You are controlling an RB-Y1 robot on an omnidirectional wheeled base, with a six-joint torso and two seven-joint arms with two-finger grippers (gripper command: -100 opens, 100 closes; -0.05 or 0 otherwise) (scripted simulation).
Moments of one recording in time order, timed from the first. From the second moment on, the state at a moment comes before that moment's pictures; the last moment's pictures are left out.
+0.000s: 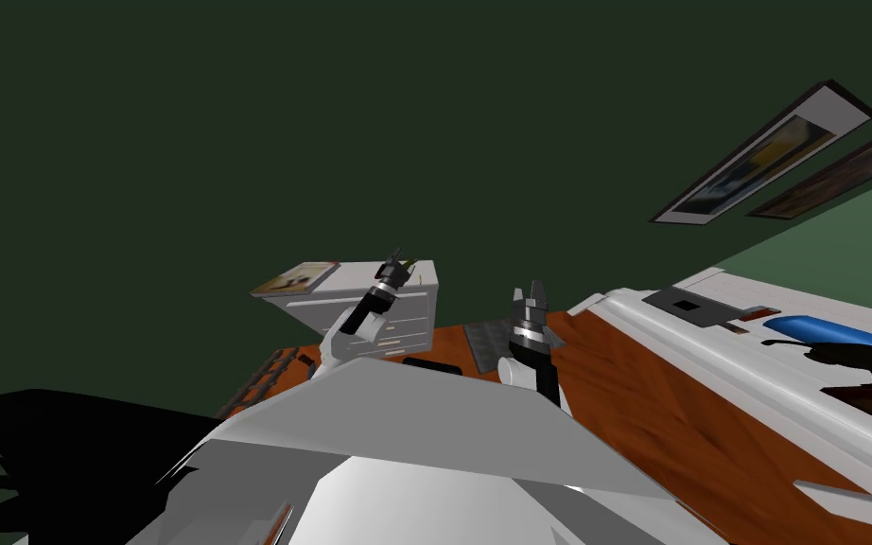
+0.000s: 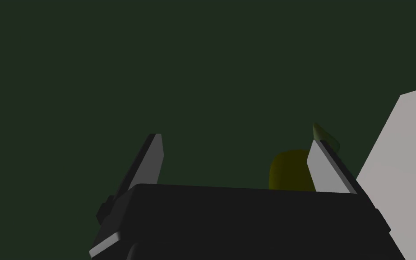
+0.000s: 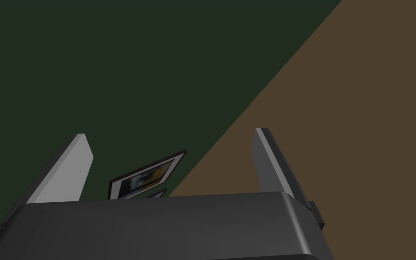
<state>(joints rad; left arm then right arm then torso) 0.22 0.25 -0.16 -2.28 0.01 0.05 0.46 0.48 0.00 0.01 -2.21 -0.06 -0.41 0.14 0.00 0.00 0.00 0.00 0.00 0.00</state>
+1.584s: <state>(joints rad) 0.02 0.28 -0.22 -2.31 0.08 0.51 0.66 0.48 0.00 0.01 -2.21 -0.06 -0.41 0.14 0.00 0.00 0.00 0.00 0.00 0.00</state>
